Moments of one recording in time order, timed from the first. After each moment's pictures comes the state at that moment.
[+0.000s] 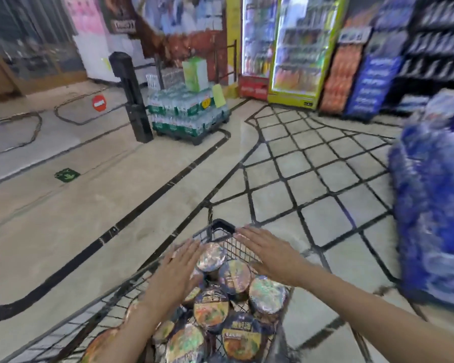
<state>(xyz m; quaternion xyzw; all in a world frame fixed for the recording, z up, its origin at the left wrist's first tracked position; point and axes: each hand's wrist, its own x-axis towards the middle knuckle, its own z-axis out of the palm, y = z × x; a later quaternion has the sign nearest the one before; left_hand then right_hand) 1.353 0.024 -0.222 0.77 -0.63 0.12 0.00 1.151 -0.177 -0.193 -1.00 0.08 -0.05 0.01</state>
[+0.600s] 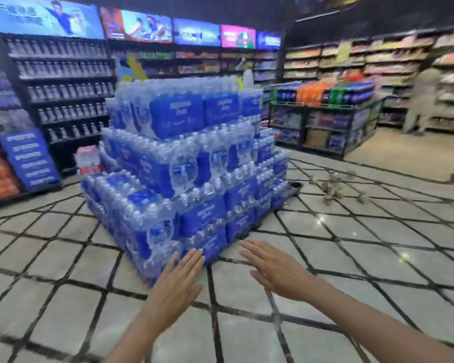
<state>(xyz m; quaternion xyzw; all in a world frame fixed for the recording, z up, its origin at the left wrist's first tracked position) 0.748 -0.223 -0.141 0.19 -0.96 0.15 0.16 0.504 -0.070 -0.122 -0.75 0.65 -0.08 -0.10</state>
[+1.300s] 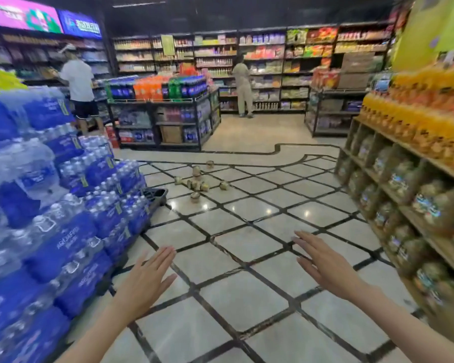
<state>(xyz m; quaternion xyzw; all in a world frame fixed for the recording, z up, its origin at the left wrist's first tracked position) 0.194 -0.178 -0.176 -0.08 -0.98 0.13 0.12 0.089 0.240 -0.151 -0.31 0.94 -0.13 -0.11</state>
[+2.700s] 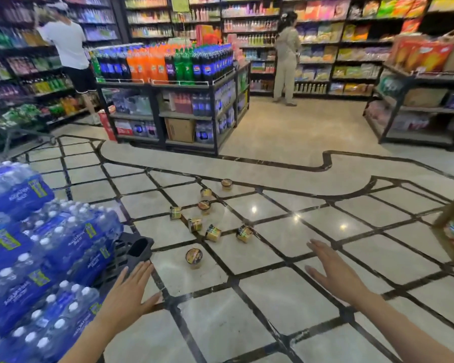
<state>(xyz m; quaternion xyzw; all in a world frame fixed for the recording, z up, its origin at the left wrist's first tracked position) -0.767 -0.497 -0.265 0.06 -1.00 0.04 -0.07 -0.974 -0.050 -0.244 -0.25 0.95 -0.20 0.05</state>
